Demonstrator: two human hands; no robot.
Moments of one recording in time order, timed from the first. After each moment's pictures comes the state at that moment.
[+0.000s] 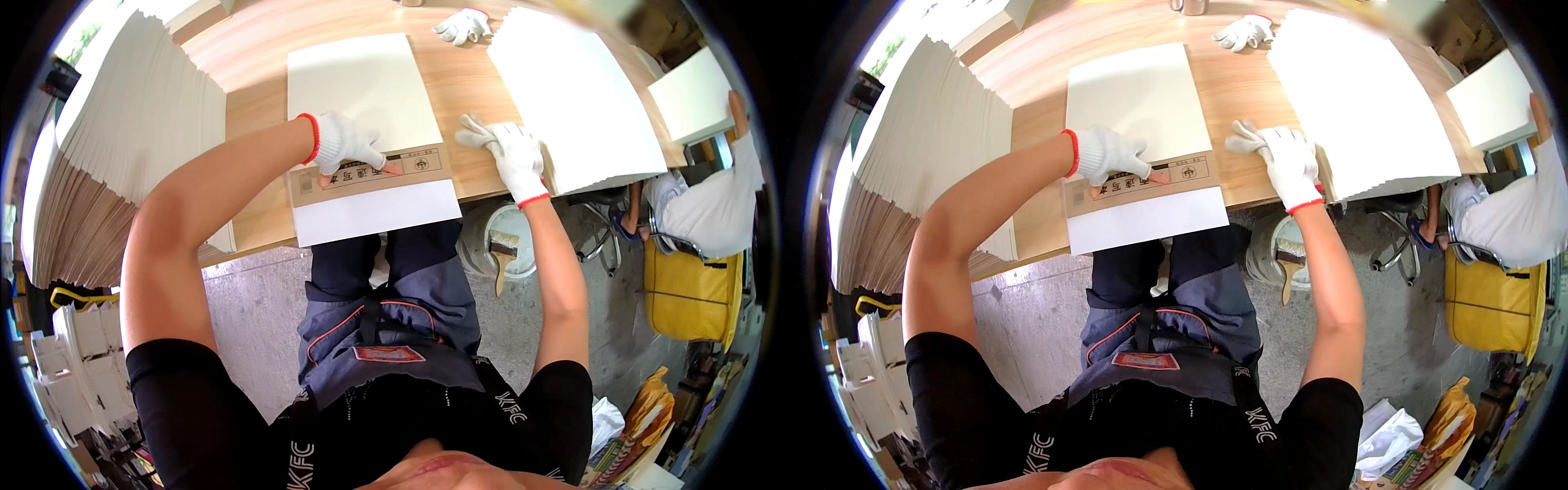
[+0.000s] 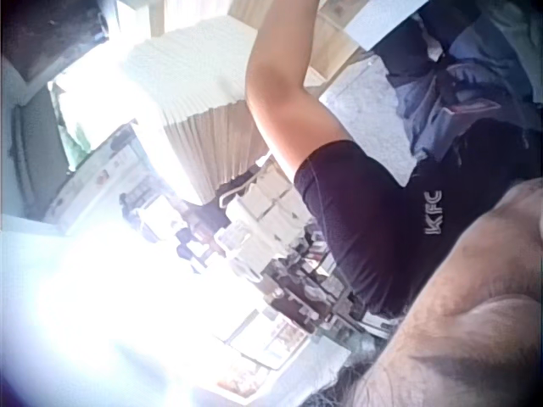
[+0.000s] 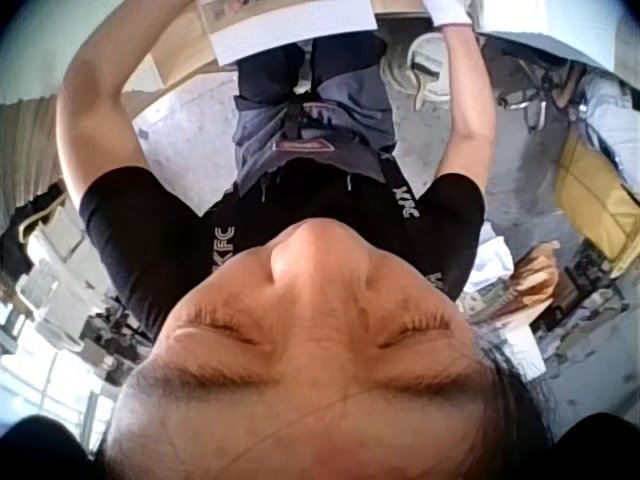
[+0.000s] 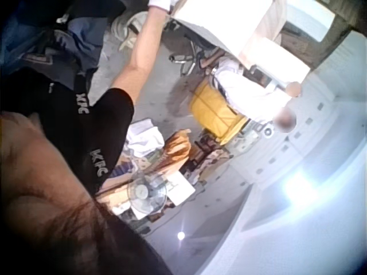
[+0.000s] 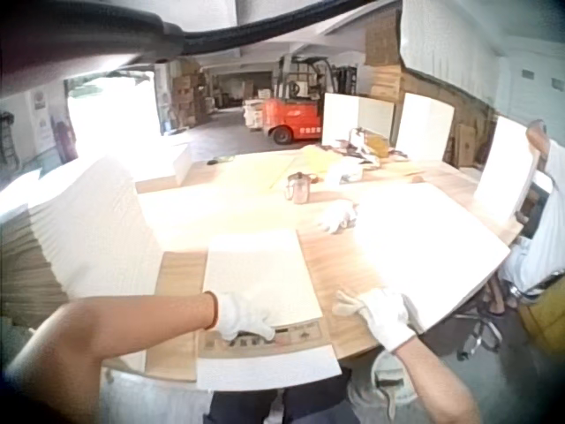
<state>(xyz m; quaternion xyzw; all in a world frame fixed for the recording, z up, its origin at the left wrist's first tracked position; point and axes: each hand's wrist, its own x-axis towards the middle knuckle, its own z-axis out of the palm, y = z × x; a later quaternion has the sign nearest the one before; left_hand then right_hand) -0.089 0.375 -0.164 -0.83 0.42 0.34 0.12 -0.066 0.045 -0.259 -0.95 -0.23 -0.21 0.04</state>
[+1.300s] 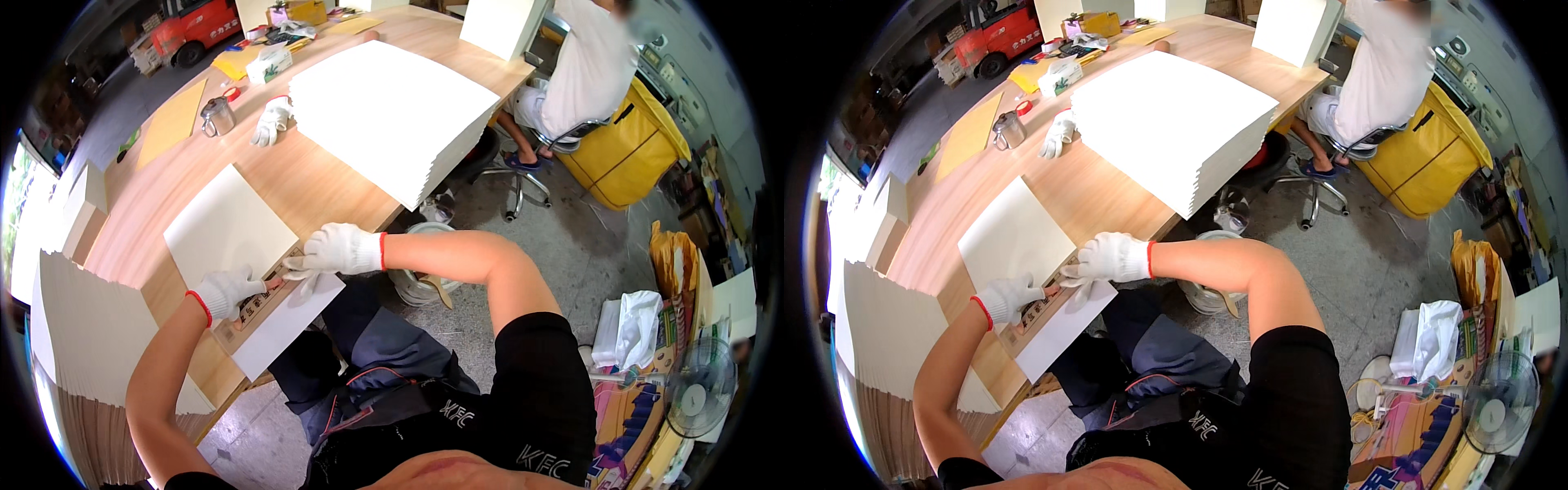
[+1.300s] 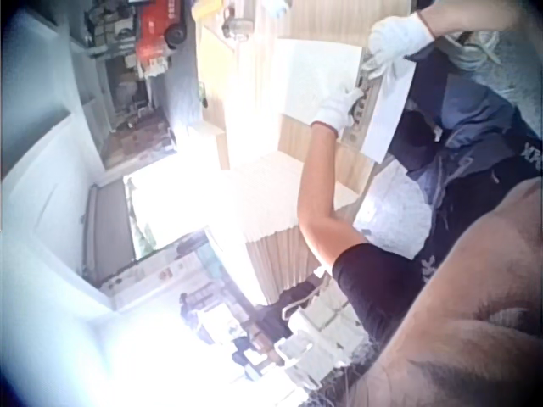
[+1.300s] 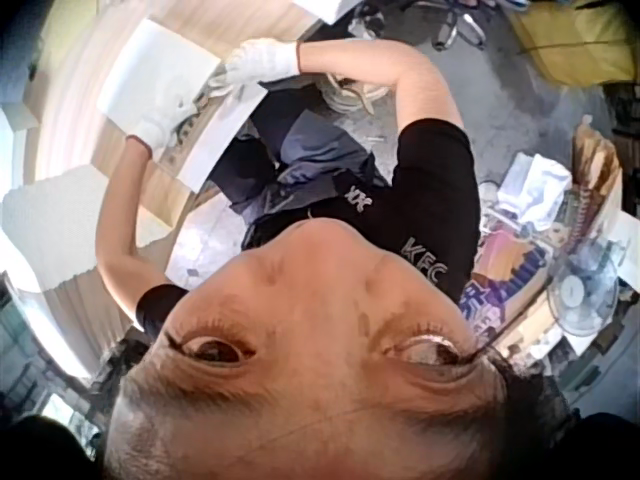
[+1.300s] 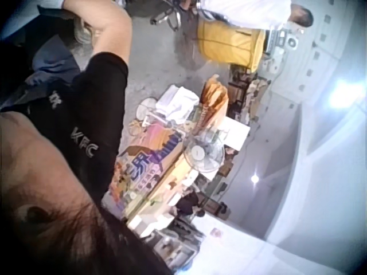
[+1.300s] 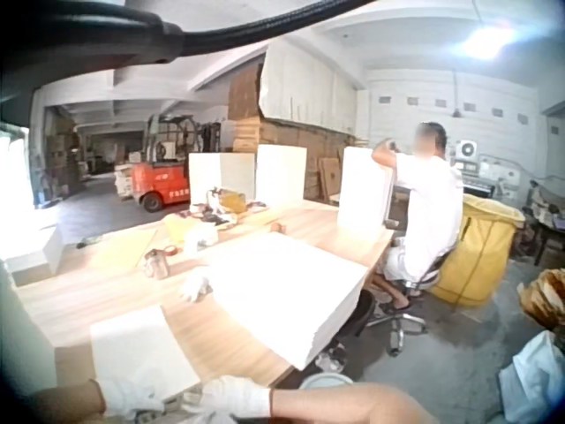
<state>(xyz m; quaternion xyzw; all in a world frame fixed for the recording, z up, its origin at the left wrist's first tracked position) -0.094 0.370 -0.166 -0.84 0.40 0.31 0.20 -0.117 0.093 -0.223 -0.88 -0.47 -0.06 0.06</state>
